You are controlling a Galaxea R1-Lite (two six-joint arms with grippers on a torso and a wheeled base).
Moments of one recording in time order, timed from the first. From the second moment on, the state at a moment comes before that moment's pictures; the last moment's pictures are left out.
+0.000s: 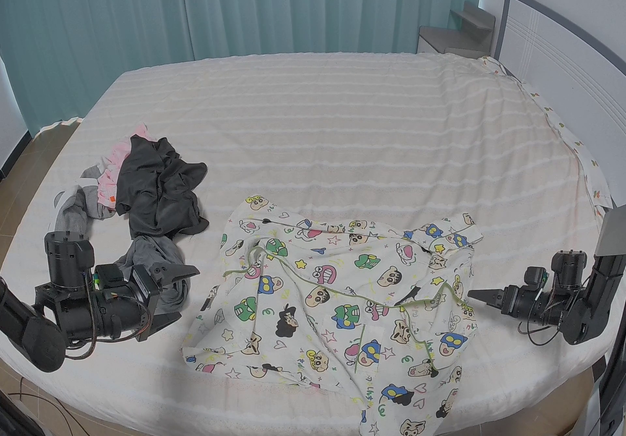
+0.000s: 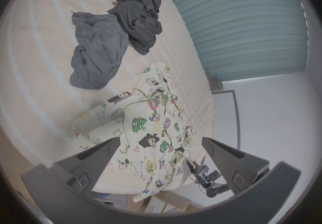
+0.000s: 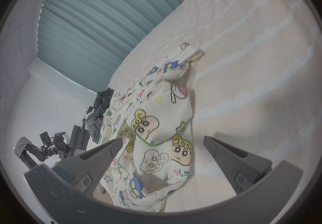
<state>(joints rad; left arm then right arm) -0.12 1.67 -0.30 -0.86 -0.44 -1.04 -0.12 2.22 -0.33 -1.28 0.64 0.37</state>
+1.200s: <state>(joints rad) -0.12 1.63 -0.29 -0.86 -0.44 -1.06 -0.04 2.37 -0.42 -1.29 0.65 0.38</state>
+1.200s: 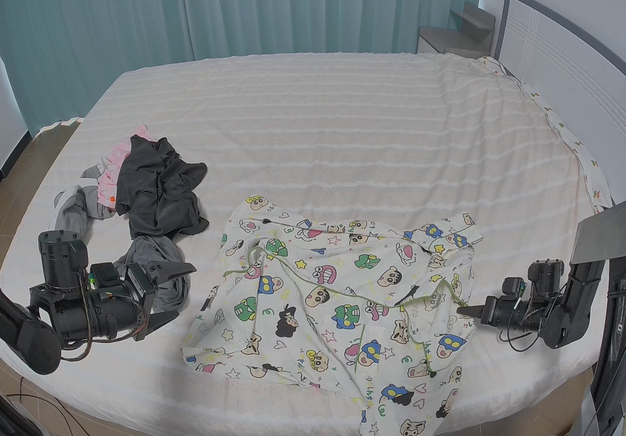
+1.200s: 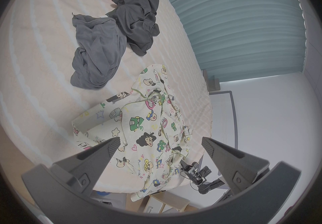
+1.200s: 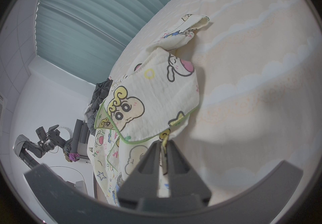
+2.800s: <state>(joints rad) -0.15 1.68 -0.28 -0.86 -0.43 -1.06 -0.39 2.31 -0.33 -1.43 0.63 0.41</state>
